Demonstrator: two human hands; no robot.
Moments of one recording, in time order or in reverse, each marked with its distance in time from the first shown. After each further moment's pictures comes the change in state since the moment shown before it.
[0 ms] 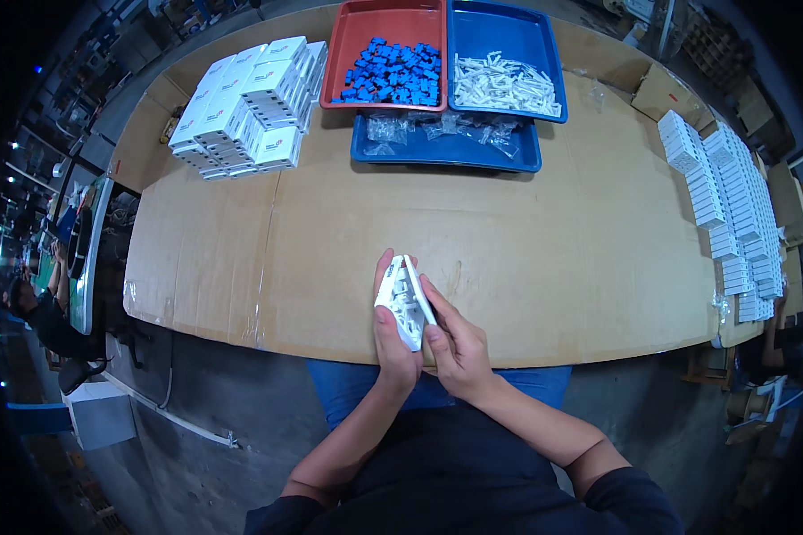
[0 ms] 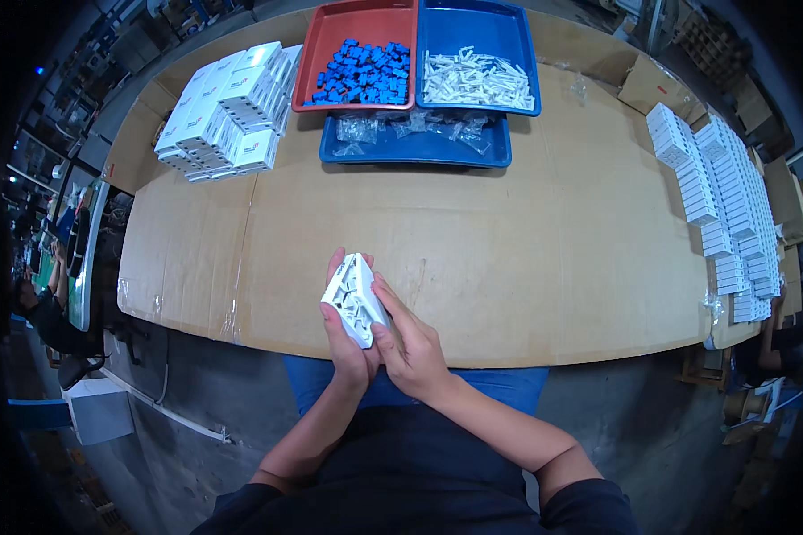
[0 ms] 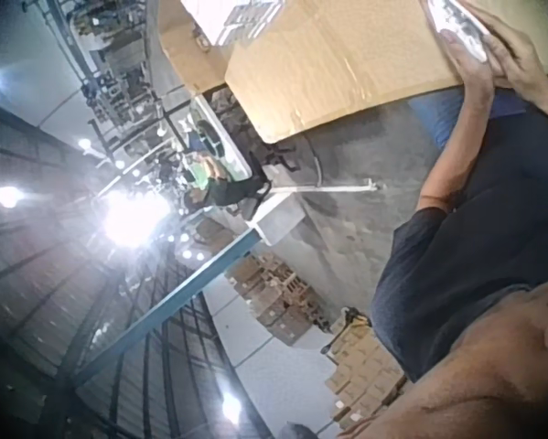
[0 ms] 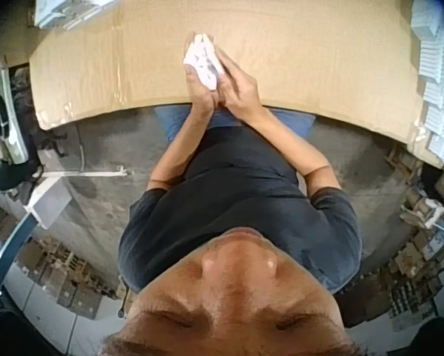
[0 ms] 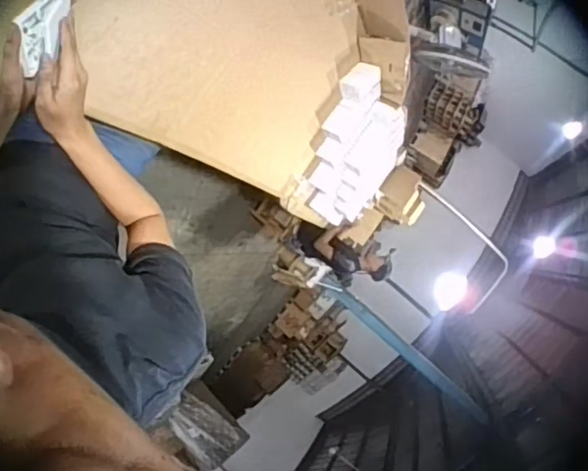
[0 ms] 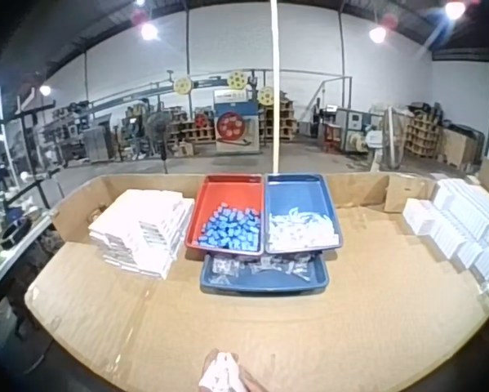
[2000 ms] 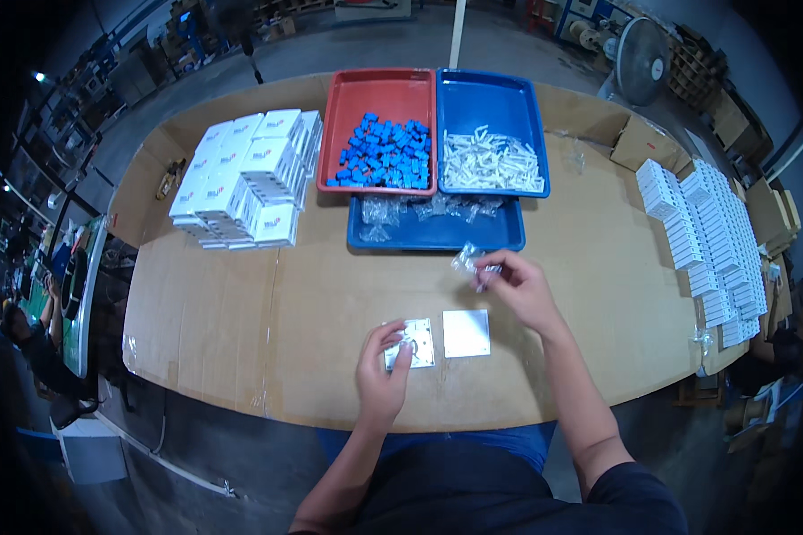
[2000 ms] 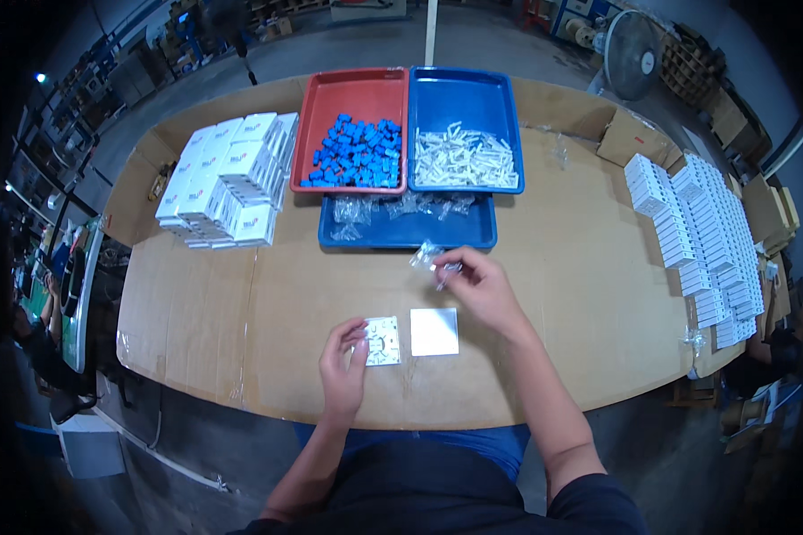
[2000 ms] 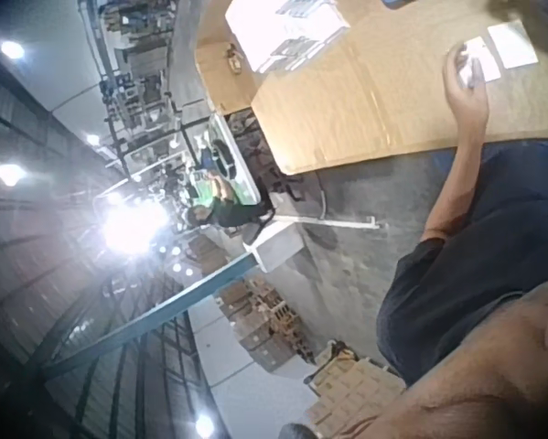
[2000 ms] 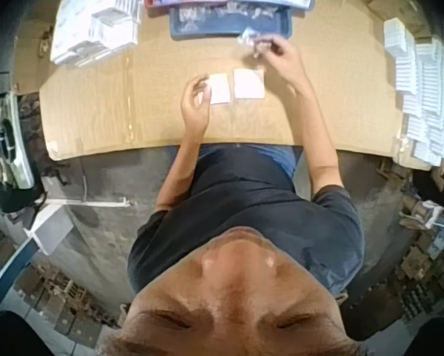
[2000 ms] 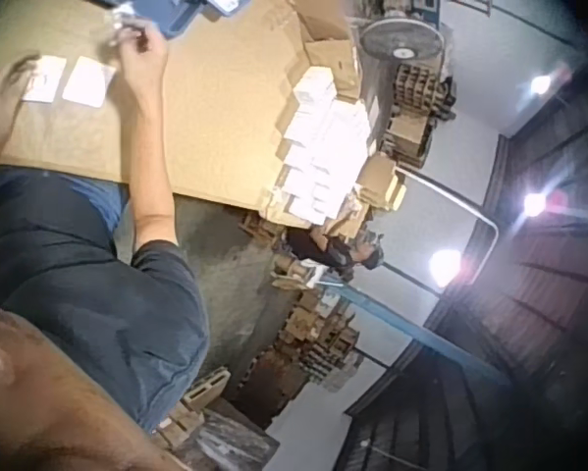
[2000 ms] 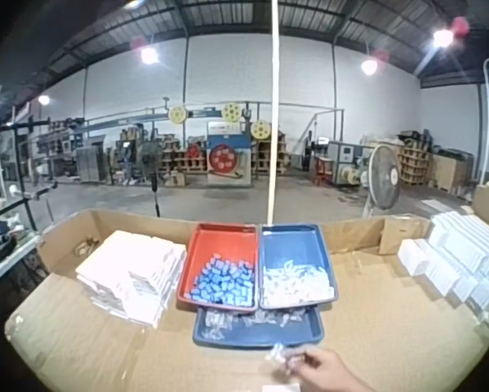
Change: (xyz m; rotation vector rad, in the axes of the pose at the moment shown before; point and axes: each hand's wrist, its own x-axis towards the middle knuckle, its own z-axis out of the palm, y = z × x) left_hand 0.061 0.012 -0.025 0.749 0.013 0.138; right_hand 0.170 0.025 -0.127 0.029 -0.106 0.253
